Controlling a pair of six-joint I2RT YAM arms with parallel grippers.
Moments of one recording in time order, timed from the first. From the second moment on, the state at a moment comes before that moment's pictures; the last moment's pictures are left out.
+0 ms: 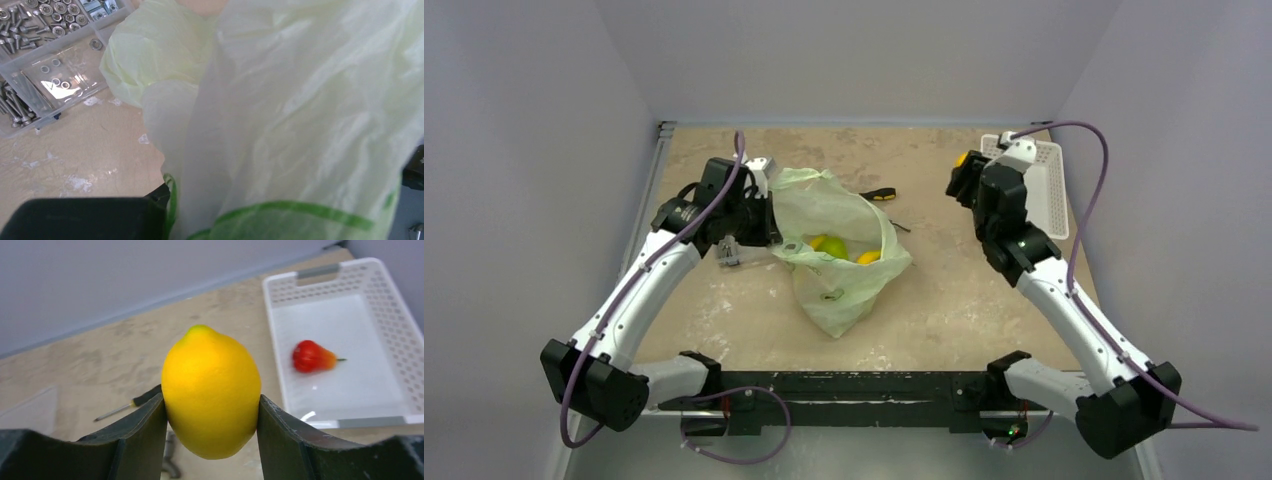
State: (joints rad) left arm -0.38 1.21 1.24 -0.88 0.20 -0.32; right arm 0.48 1.05 0.99 -0.17 0.52 0.38
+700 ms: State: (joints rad) left arm -0.38 1.22 1.11 -0.81 0.20 -0.30; right arm -0.09 1.72 1.26 -0.34 0.53 0.44
